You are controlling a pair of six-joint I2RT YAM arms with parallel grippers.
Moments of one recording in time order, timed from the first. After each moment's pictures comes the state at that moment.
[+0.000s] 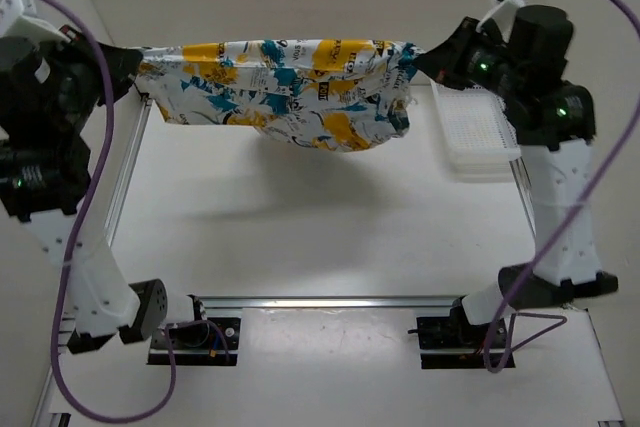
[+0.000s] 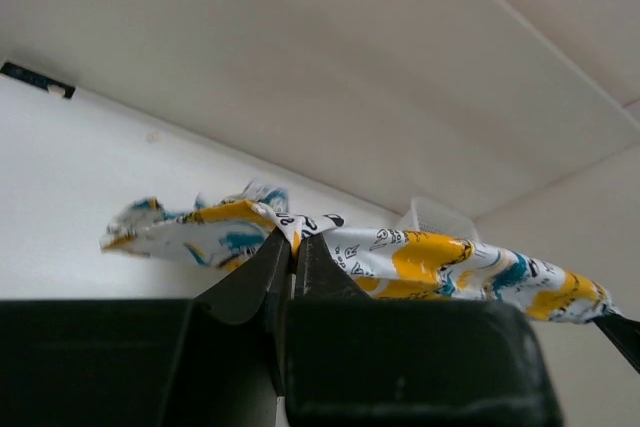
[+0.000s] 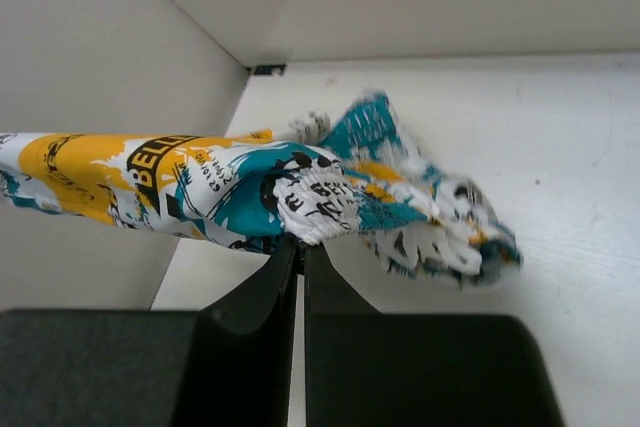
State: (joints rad) left arm 0.18 1.40 2.39 -1.08 0.24 -0.58; right arm 0.26 1.52 2.18 -0.91 -0.33 0.48
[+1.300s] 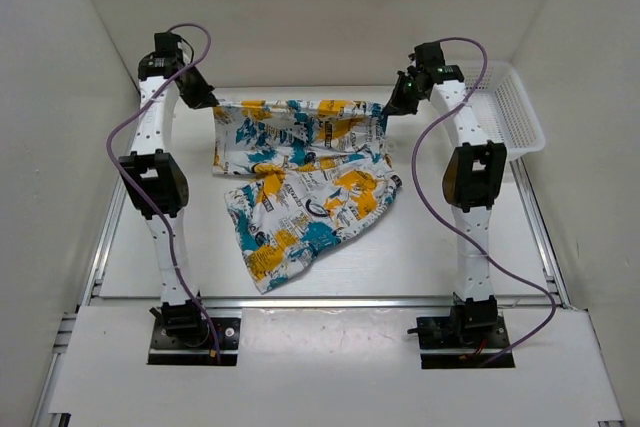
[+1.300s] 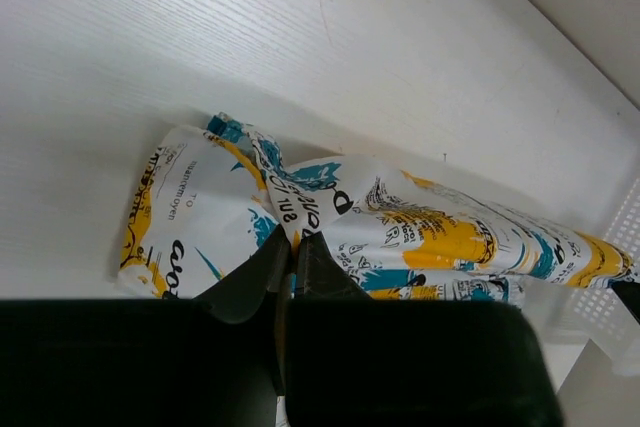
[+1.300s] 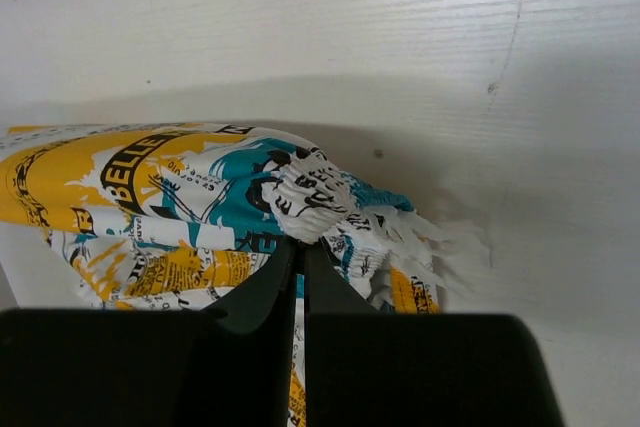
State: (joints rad) left arm 0.08 2.32 2.43 -1.02 0.20 -0.54; right arm 0.16 2.43 2.41 -0.90 -0.33 0.44
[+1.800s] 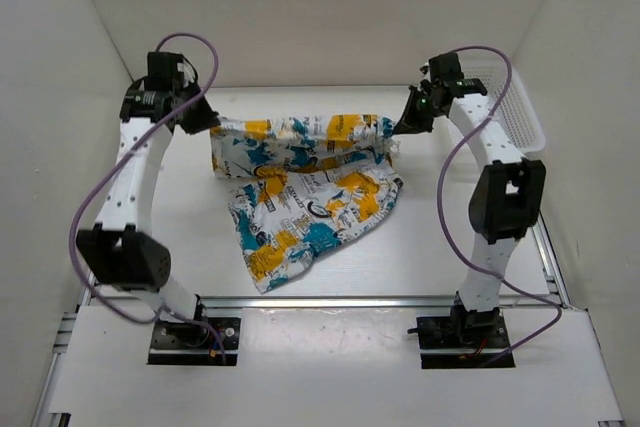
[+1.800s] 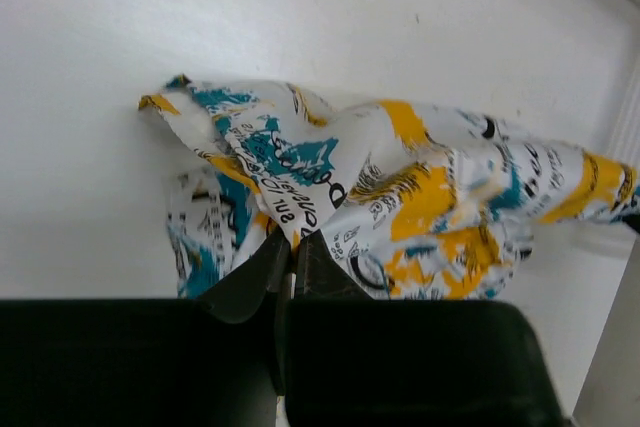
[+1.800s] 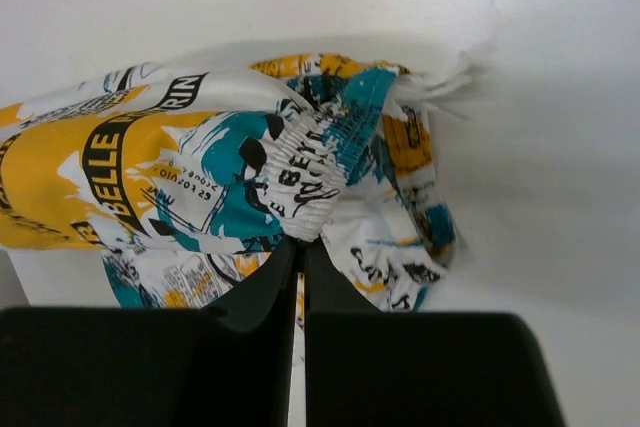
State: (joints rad) left arm -0.02 1.68 1.83 -0.94 0.08 -0.51; right arm 0.16 2.03 1.91 -0.85 -0.34 0.41
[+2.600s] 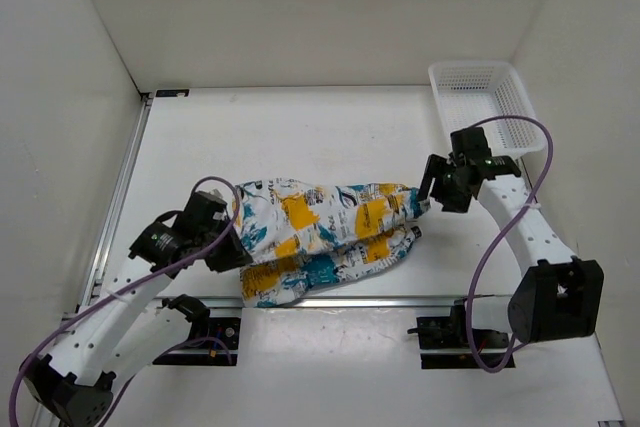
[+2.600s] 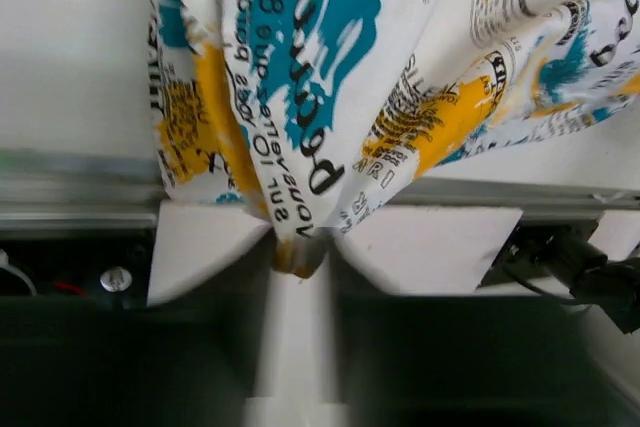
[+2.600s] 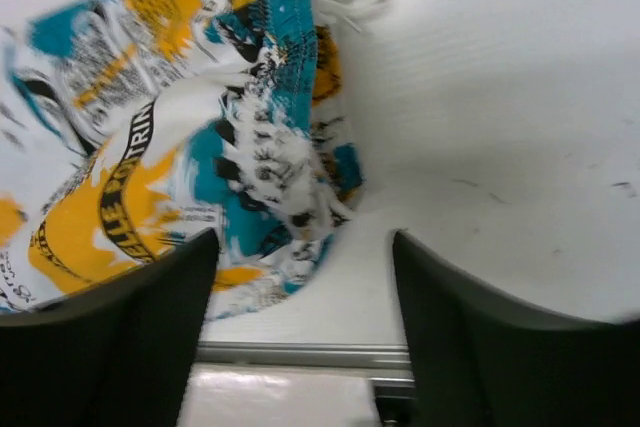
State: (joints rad) left arm -0.52 0.78 0.83 -1.07 0.05 -0.91; right arm 0.16 1.30 1.07 -0.85 -0.08 0.43
